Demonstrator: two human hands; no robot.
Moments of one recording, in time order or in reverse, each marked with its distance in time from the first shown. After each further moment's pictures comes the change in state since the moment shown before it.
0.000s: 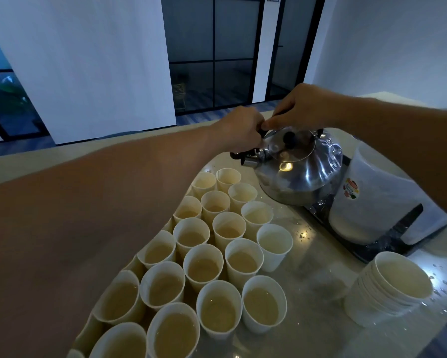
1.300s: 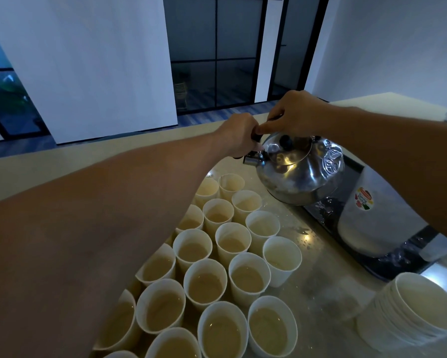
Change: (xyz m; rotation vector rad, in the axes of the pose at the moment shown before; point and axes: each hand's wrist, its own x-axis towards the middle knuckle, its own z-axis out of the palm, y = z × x) left_hand 0.029 -0.031 0.020 -0.022 0.000 -0.107; right_hand 0.041 0.003 0.024 -0.119 0.034 -0.028
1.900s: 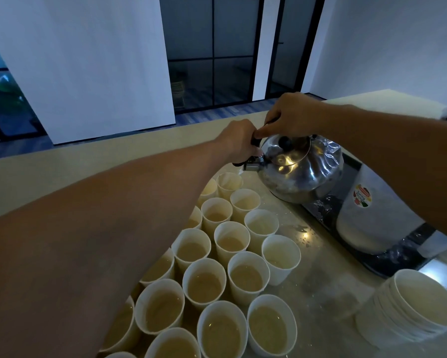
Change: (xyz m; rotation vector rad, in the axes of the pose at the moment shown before) left_hand 0.000 -0.001 0.016 -0.022 -0.028 -0.068; right_hand 0.007 0.008 0.004 -0.038 -0.078 0.004
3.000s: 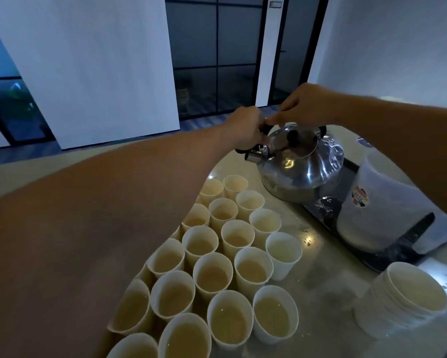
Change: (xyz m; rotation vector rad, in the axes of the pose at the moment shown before) left_hand -0.024 0.021 -0.050 0.090 0.026 0.117; right_hand -0.028 -0.011 -0.035 0.137 0.080 0.034
